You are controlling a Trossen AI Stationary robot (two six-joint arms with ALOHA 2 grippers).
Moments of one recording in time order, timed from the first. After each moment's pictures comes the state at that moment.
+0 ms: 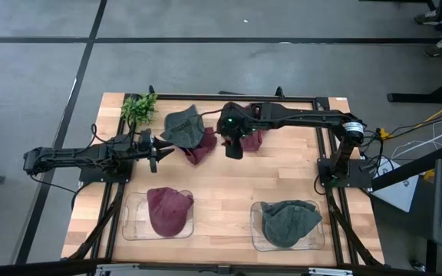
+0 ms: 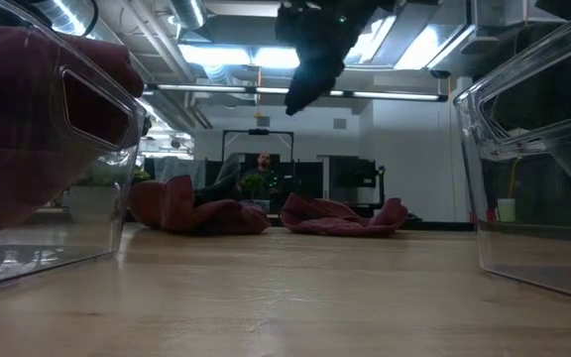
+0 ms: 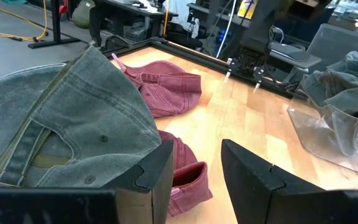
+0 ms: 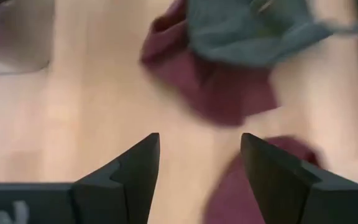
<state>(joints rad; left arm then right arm) 0.15 0.21 0.01 0.03 -0.13 -0.31 -0.17 1.81 1.66 -0.79 -0.02 -0.16</state>
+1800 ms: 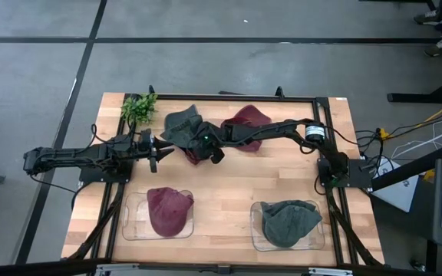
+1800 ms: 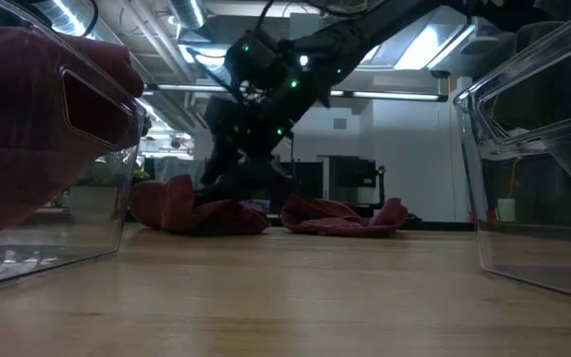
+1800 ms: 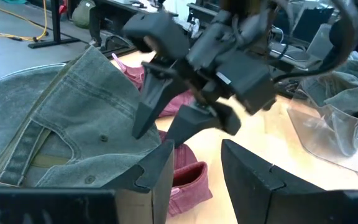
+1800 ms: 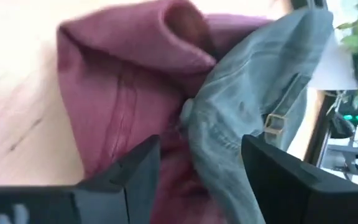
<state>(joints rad) 0.15 0.21 0.01 0.03 -0.13 -0.31 -0.15 2.20 1.66 -0.21 0.13 -1.07</state>
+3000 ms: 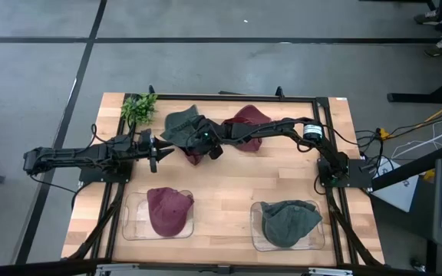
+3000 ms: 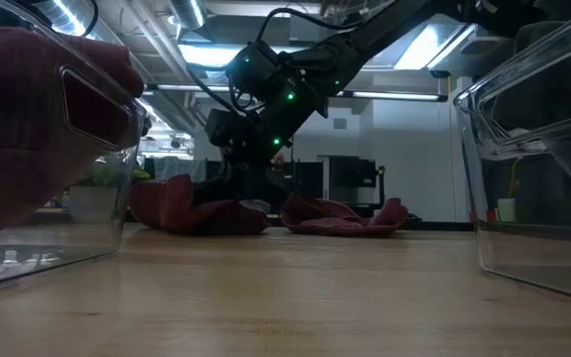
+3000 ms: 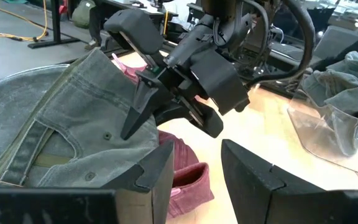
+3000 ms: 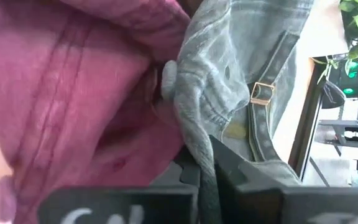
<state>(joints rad) 0.15 0.21 0.01 0.03 -0.13 -0.31 -0.18 2.23 1.66 -0.16 0.19 -1.03</state>
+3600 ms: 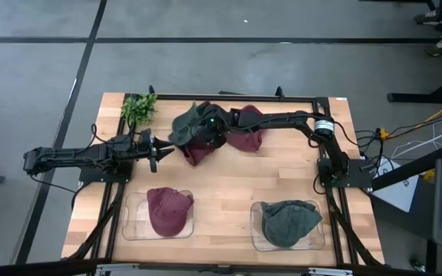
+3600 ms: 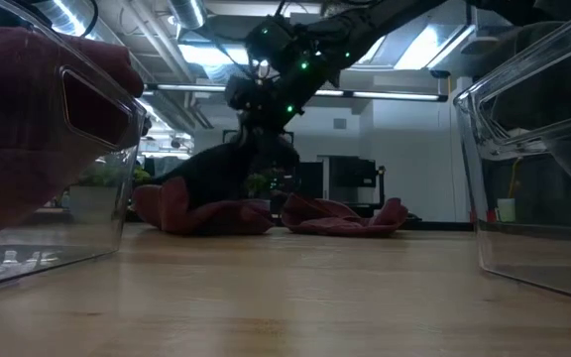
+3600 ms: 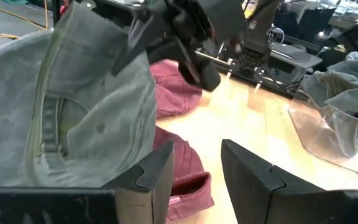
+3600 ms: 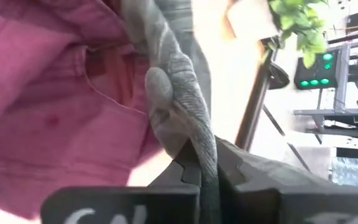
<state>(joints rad) 0.15 0.21 0.01 0.03 -0.14 -0.31 -0.23 2.10 1.66 -0.23 0.19 -1.05</state>
